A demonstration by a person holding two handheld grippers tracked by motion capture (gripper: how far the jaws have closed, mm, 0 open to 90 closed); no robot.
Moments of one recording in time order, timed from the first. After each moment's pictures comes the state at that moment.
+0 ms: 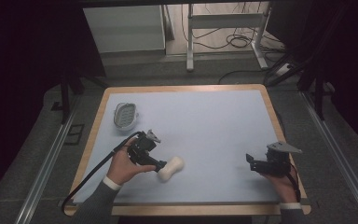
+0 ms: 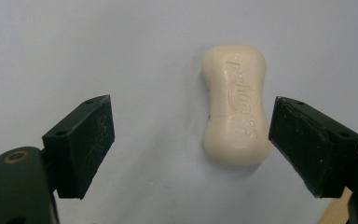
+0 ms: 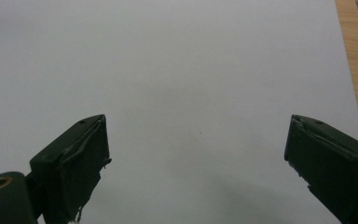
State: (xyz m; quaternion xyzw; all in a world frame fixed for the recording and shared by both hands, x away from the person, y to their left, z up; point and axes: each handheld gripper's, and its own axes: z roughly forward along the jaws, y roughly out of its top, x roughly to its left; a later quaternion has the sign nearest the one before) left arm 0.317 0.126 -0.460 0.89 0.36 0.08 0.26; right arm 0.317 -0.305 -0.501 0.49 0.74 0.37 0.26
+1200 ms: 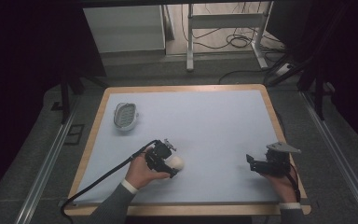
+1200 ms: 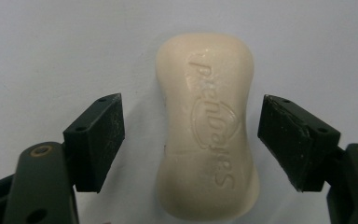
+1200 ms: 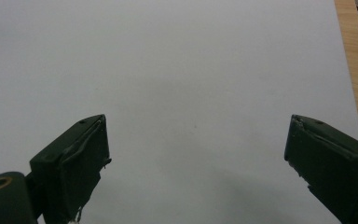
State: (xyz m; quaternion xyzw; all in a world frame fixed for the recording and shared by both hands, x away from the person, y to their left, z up) left arm 0.324 0.083 -0.504 0.90 0.36 0.04 0.22; right arm 0.319 -0.305 -0.505 0.49 0.75 0.36 0.26
